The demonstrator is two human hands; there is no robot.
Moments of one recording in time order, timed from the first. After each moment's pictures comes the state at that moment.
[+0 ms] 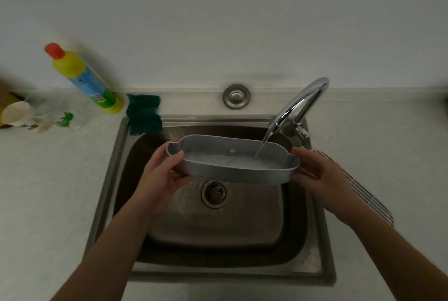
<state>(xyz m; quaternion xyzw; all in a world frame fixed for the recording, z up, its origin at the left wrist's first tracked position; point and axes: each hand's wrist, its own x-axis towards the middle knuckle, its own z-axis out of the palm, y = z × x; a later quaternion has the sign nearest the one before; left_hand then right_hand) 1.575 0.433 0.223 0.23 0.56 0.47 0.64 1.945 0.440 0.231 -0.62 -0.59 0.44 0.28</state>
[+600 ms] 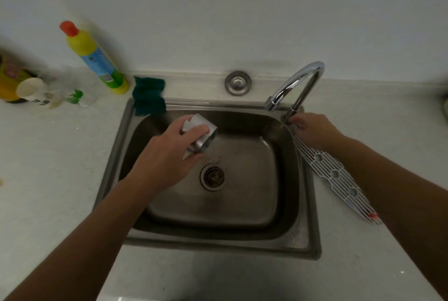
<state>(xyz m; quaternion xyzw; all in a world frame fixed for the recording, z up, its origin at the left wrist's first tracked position) 1.590 0.413 0.271 0.79 0.59 0.13 0.08 1.956 0.535 0.230 -0.62 -0.75 0.22 -0.02</state>
